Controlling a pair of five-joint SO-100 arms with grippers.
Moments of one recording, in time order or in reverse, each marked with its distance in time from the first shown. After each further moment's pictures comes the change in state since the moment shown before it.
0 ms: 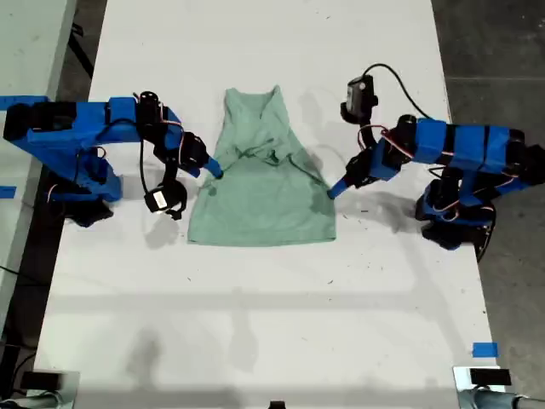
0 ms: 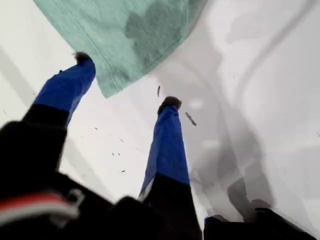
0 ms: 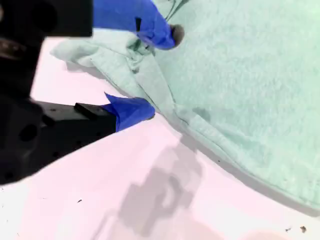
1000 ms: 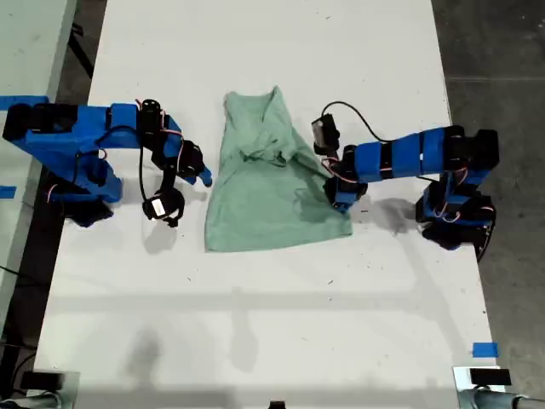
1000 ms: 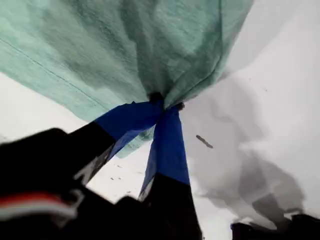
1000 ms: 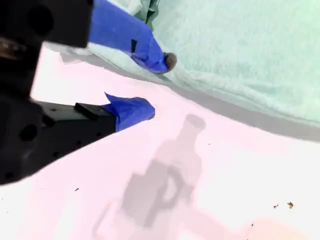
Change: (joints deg) arm 0 2.3 0.0 1.4 1.2 -1.8; arm 1 -5.9 -34.4 -12.6 -2.3 9.8
